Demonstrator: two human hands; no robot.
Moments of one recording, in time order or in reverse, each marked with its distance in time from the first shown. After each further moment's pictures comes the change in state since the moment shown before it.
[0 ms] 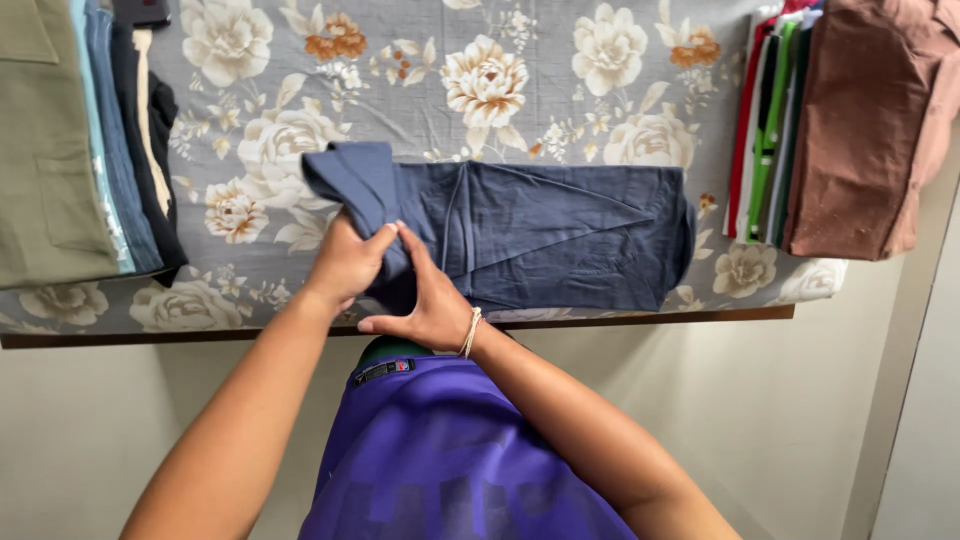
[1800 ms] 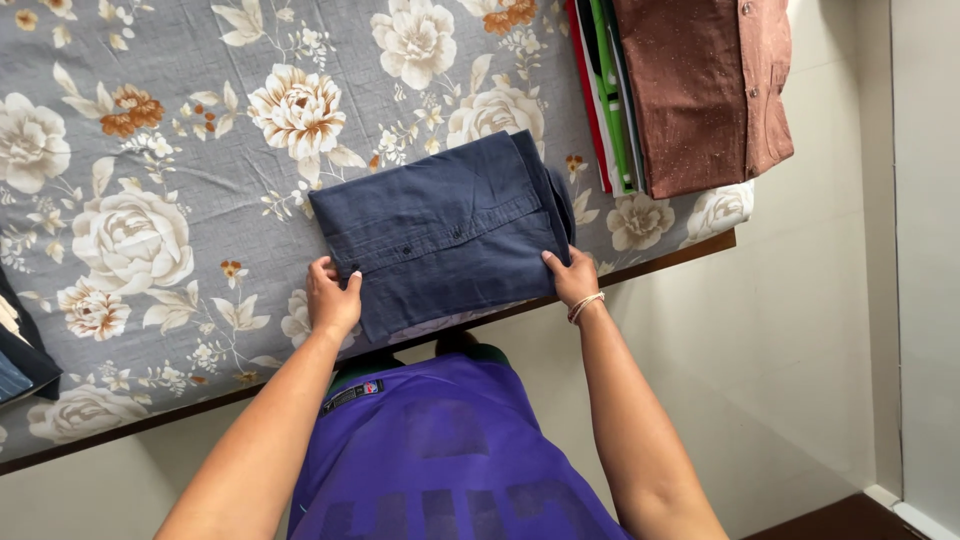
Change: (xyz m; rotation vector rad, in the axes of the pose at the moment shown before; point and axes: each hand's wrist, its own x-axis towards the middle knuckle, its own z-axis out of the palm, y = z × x) left_hand 0.033 -0.173 0.147 0.850 0.186 -0.146; right_hand -0.200 0.276 -0.278 0.101 0.840 0.492
